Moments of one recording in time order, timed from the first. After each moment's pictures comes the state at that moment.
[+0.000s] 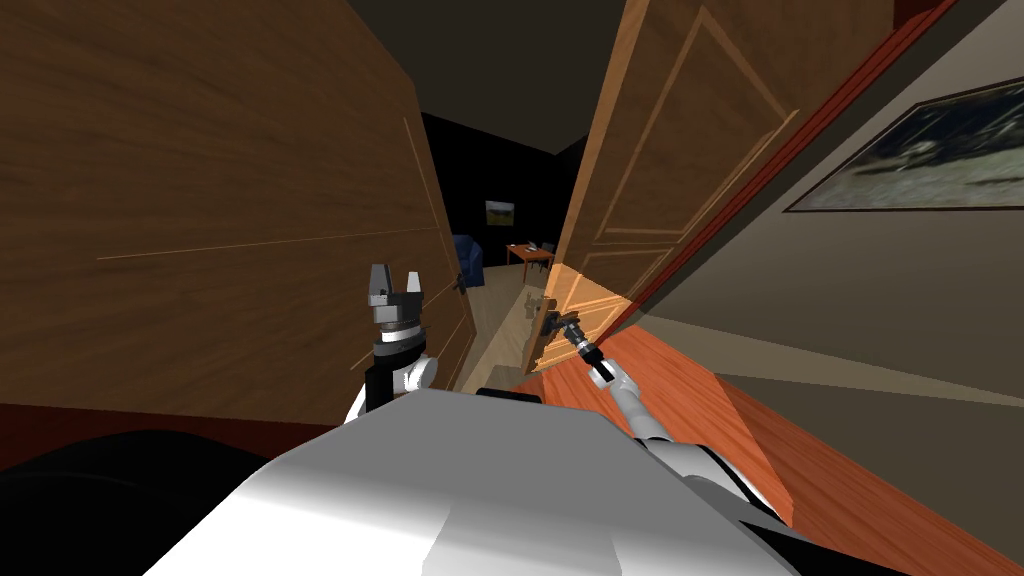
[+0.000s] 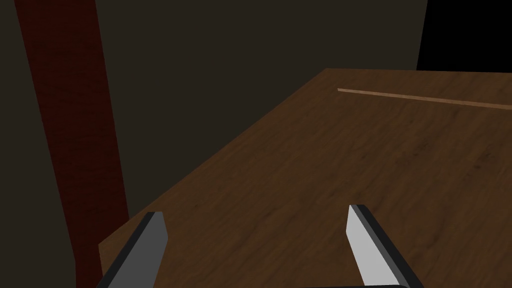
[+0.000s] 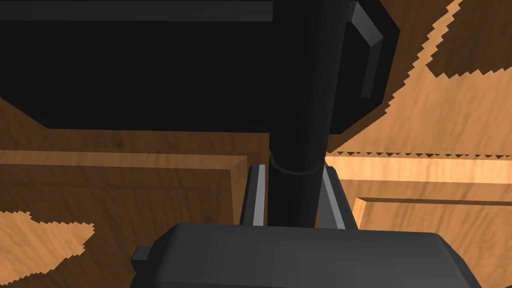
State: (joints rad) arm -0.18 -0.45 0.02 -0.86 0.49 -0.82 -0.84
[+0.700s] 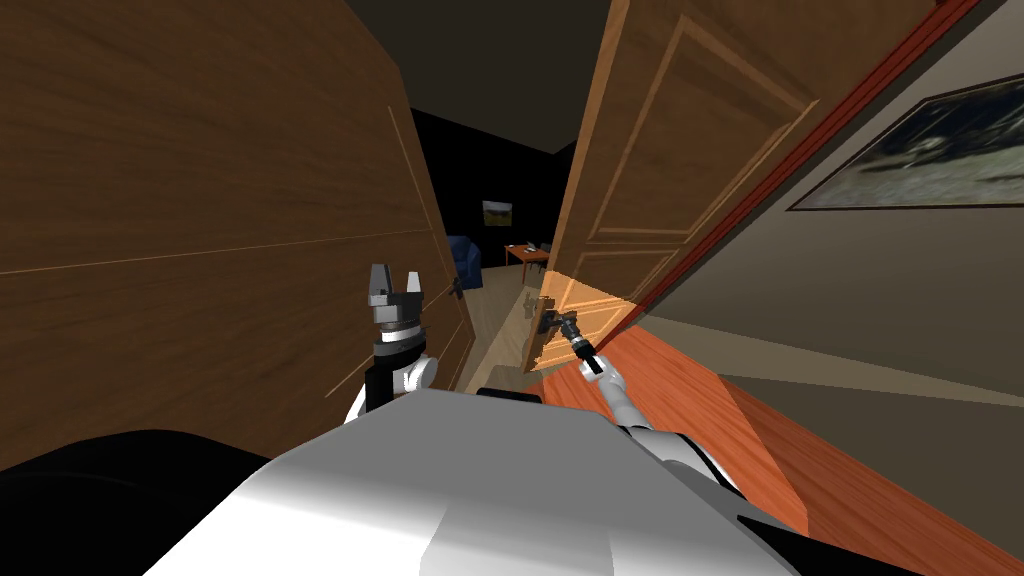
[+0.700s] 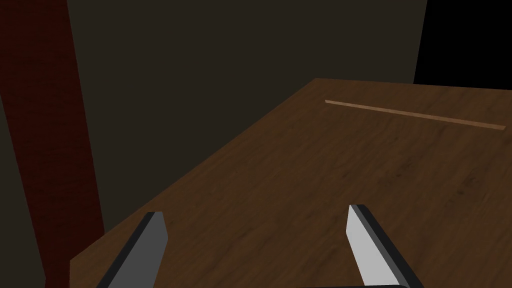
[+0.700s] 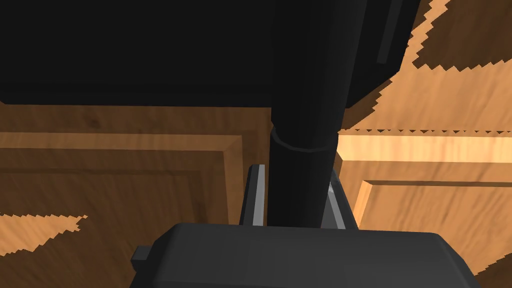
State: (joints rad) arm -0.23 -0.37 -0.03 -0.83 0.44 -0.73 -0.71
